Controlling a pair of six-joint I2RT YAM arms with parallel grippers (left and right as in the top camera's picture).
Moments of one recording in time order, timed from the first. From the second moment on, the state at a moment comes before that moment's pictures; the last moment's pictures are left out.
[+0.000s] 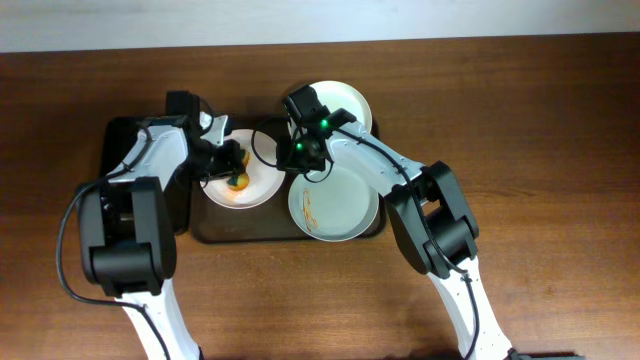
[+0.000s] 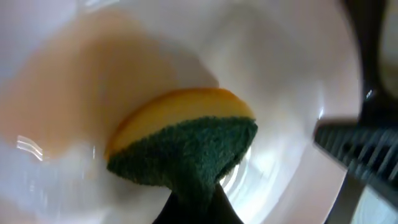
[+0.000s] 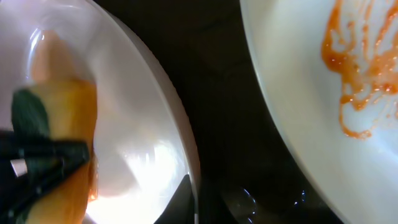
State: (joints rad) left arm 0.02 2.13 1.47 -0.73 0.43 -0.03; right arm 0.56 2.41 1.90 -0.64 -0.37 0.59
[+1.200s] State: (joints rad) left arm 0.12 2.19 2.07 -1.30 0.02 -0.18; right arm 0.61 2.28 2.07 -0.88 -0.08 0.38
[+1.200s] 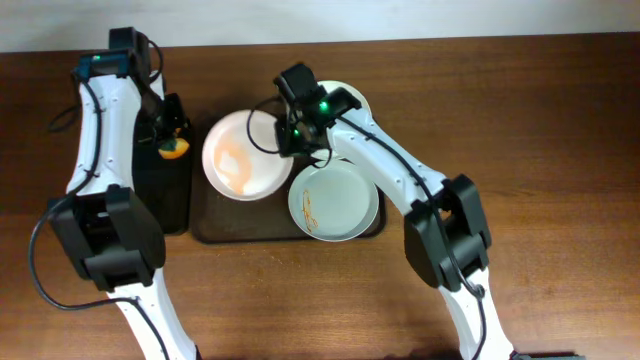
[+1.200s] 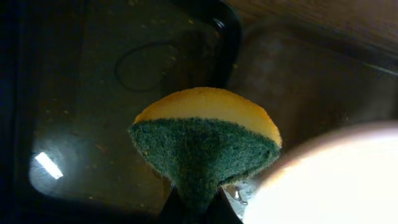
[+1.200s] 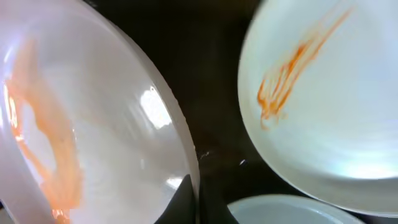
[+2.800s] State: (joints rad) left arm 0.12 2.19 2.07 -1.27 0.02 -0.18; right arm 0.63 2.12 2.13 -1.11 0.59 0.37
